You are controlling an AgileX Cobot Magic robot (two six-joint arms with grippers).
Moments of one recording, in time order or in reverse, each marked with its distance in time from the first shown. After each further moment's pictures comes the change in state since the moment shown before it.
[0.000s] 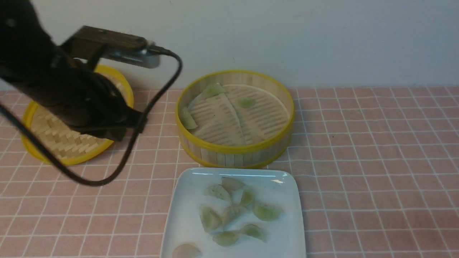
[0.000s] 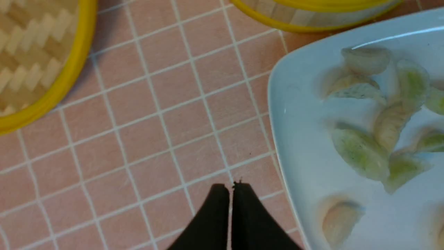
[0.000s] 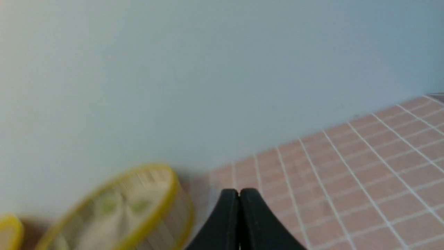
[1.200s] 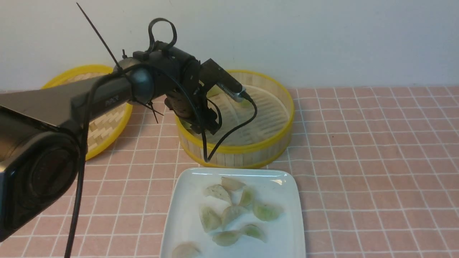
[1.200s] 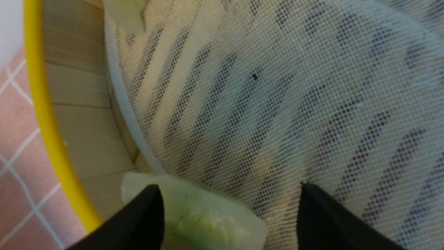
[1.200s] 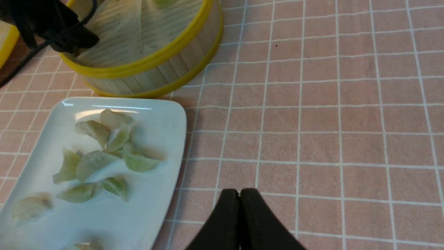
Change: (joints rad) right arm 0.013 0.617 -0.707 0.140 0.839 -0.341; left arm -0.096 0.726 -0.464 0.246 -0.326 0.148
